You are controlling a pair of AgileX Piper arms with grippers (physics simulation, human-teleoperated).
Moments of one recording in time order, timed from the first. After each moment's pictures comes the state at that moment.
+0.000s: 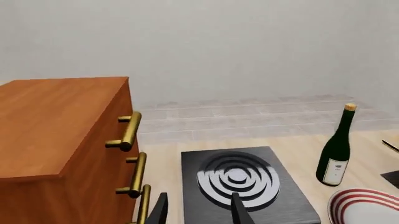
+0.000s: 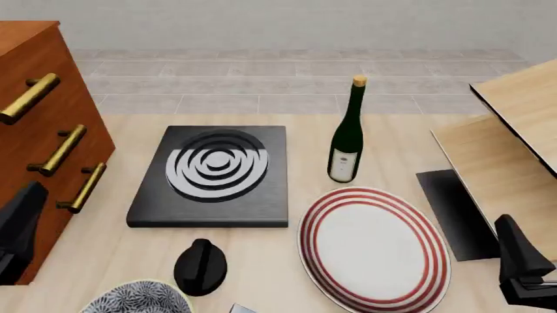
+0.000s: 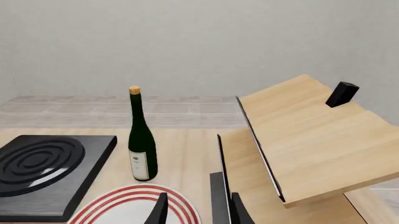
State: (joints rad) left arm -0.11 0.12 -0.24 0.13 0.01; right arm 0.00 0.01 0.00 -0.01 0.00
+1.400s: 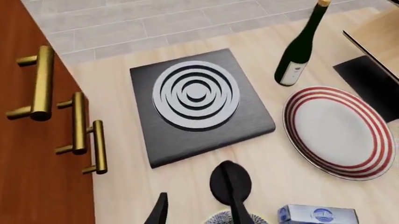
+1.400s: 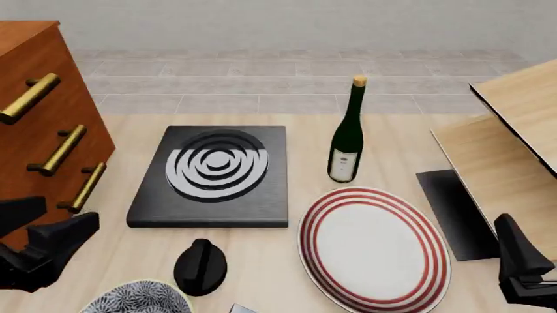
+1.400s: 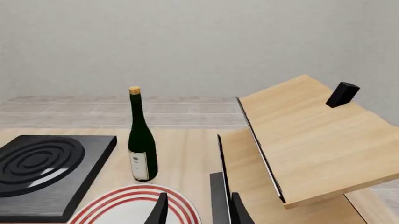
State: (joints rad) left arm -0.33 0.40 -0.53 0.67 -0.02; right arm 0.00 0.02 0.00 -0.02 0.00
